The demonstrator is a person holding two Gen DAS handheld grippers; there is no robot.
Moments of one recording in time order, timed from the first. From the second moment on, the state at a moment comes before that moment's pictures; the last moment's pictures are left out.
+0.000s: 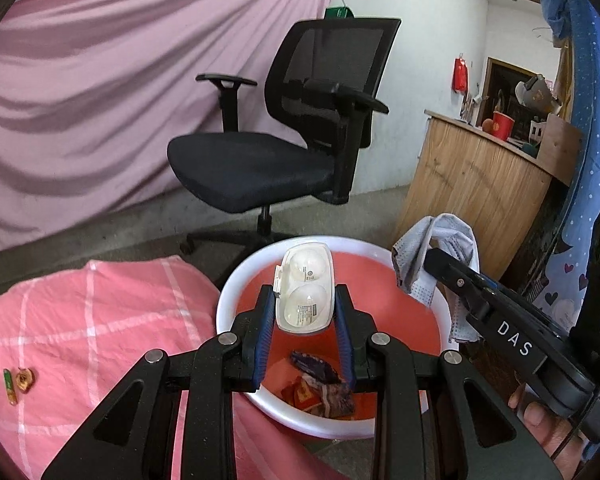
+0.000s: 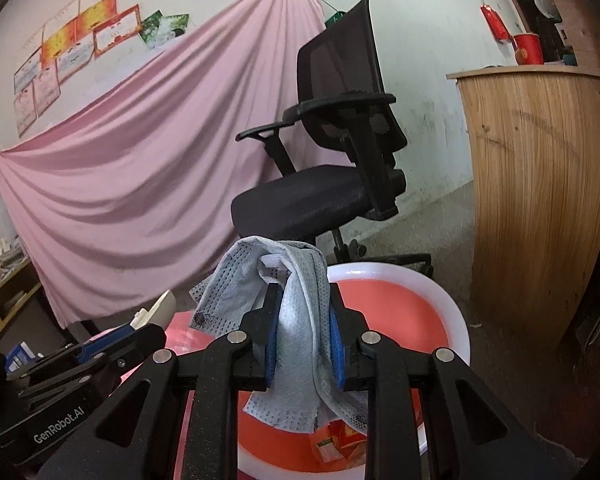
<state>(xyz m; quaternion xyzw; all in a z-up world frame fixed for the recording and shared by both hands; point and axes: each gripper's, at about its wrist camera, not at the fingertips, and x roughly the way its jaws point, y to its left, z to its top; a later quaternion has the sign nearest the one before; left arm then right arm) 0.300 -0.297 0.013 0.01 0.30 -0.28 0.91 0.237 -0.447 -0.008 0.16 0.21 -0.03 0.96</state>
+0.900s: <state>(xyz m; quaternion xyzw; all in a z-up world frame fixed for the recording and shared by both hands) 0.306 -0.260 0.011 -0.02 0.31 -0.25 0.91 0.242 -0.445 -0.013 0.17 0.22 -0.03 0.96</state>
